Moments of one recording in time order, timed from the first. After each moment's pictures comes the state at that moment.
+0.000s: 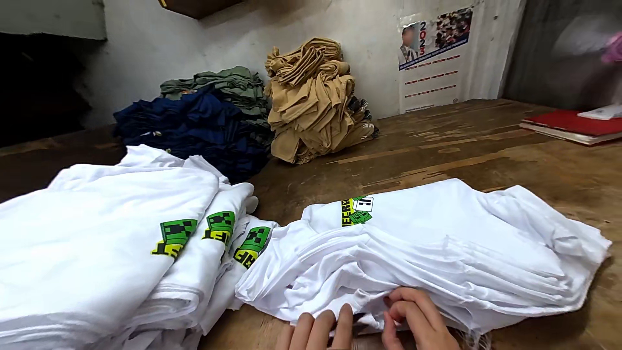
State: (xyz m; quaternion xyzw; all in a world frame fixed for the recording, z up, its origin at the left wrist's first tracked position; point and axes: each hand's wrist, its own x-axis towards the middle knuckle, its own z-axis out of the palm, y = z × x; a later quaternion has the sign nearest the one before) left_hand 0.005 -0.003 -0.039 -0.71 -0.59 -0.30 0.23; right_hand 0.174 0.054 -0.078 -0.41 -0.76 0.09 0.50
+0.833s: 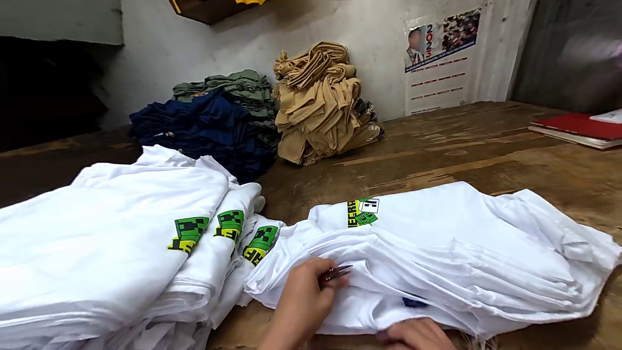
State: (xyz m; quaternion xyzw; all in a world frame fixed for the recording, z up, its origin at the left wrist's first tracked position) left_hand -0.054 0.078 -0.040 -0.69 -0.62 -0.35 -0.10; right_hand 0.196 0.041 -0.082 -0.31 -0.86 0.15 0.38
